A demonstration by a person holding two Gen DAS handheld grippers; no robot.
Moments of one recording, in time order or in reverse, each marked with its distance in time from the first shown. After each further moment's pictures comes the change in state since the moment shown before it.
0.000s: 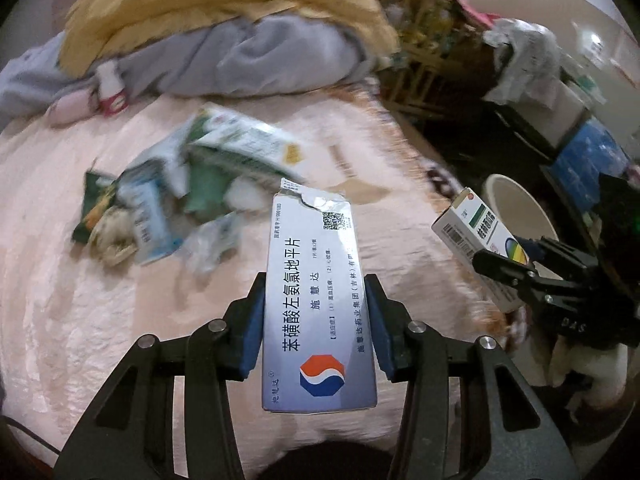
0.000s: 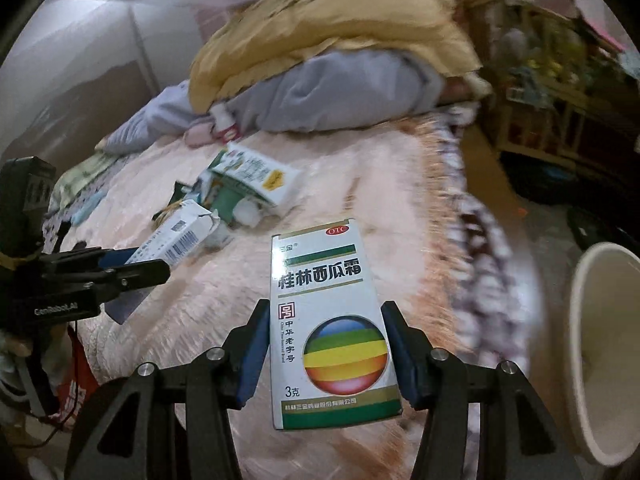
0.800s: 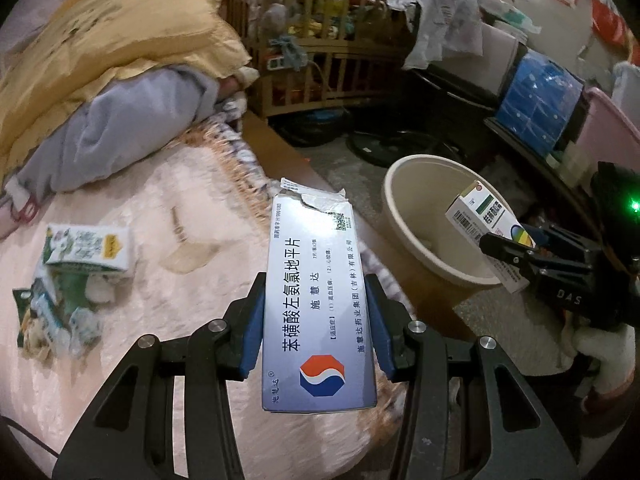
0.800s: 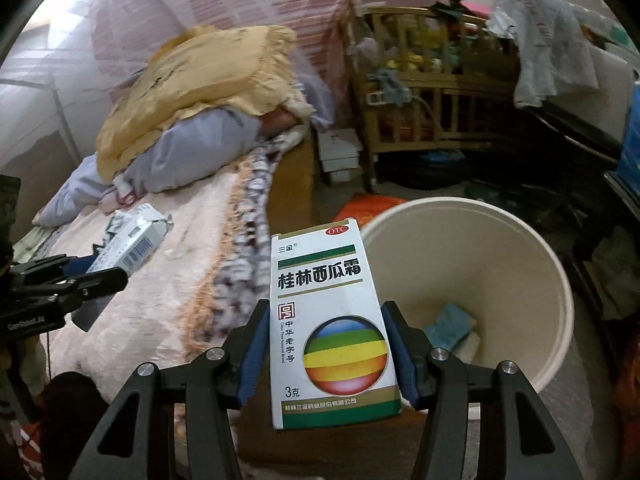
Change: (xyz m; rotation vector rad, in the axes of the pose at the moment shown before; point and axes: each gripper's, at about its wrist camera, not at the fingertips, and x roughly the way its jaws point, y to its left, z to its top) left arm 0.036 -0.165 0.036 0.267 -0.014 -0.073; right arm -0.112 -0.147 -0.053 0.222 -0.117 -0.243
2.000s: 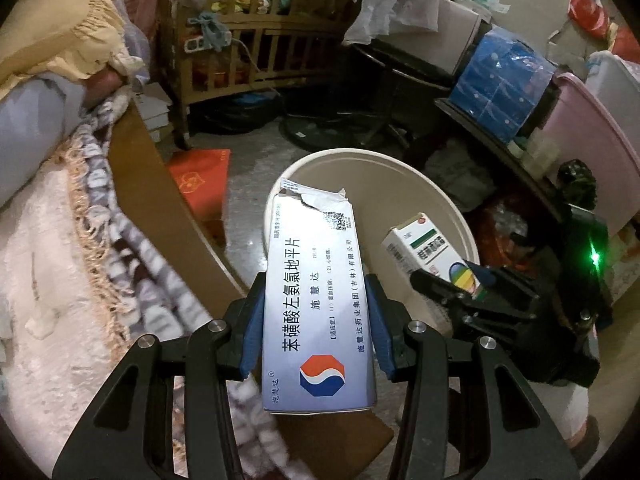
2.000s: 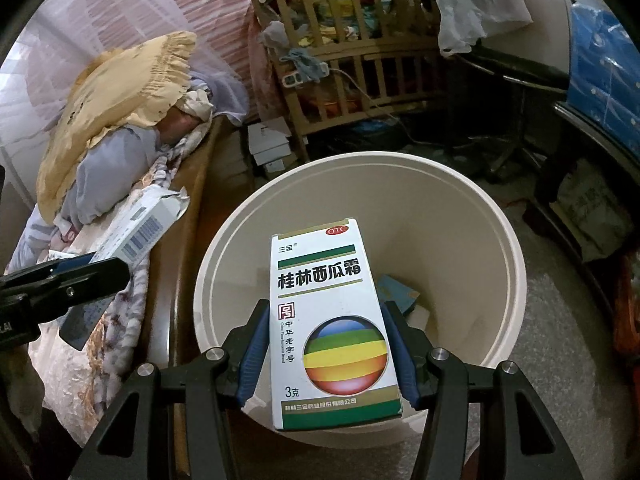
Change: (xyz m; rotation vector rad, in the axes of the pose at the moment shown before) left arm 0.098 -0.098 0.054 0.032 0.082 -0.197; right arm 0.031 -0.104 -0.016 0.192 0.042 -0.109
